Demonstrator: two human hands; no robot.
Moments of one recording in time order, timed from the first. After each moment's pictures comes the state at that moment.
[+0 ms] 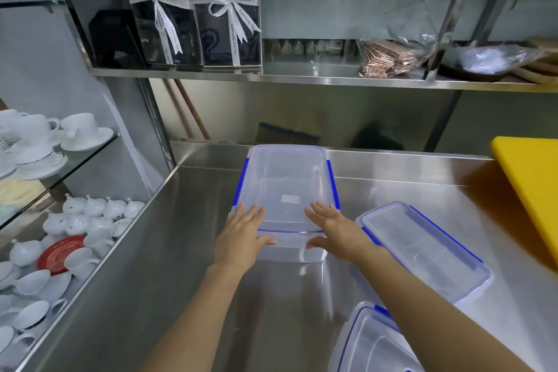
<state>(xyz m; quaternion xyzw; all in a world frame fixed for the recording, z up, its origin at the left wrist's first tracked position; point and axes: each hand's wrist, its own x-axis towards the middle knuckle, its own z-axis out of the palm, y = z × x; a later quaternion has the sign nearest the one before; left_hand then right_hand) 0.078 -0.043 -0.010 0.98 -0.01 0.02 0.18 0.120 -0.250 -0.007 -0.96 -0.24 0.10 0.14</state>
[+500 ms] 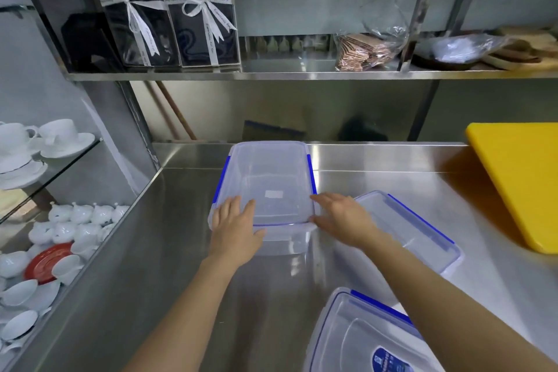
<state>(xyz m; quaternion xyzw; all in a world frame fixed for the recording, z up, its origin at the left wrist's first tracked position) 0.073 -0.075 0.006 0.99 0.00 0.04 0.12 0.110 -0.292 0.016 -0.97 -0.18 -0.01 0.14</state>
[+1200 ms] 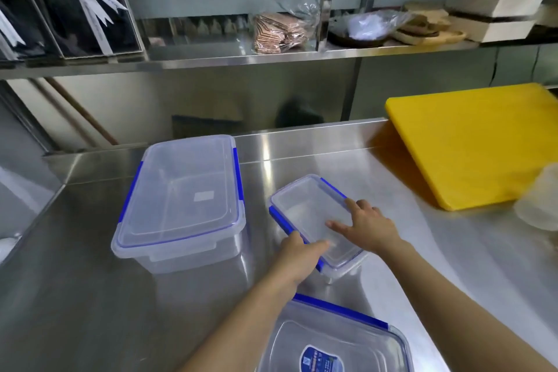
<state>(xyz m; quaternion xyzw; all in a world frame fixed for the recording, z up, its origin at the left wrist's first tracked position) 0.058 -0.277 -0.017 0.78 0.06 -0.24 0.57 0.090 -0.448 -0.034 -0.98 0.12 0.07 0.13</state>
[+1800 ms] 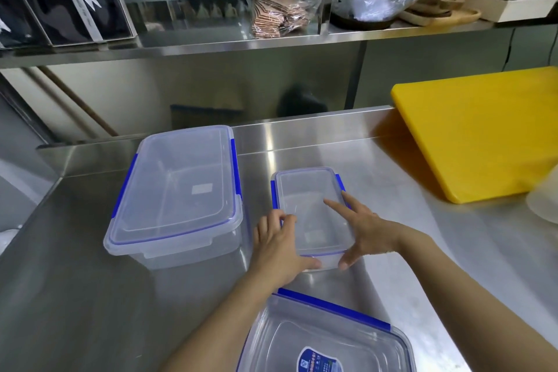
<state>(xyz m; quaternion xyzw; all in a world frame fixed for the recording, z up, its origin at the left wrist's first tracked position) 0.072 -0.254 -0.036 0.96 -0.15 -0.05 0.22 0.090 -0.464 -0.042 -0.95 -0.08 0.22 0.21</state>
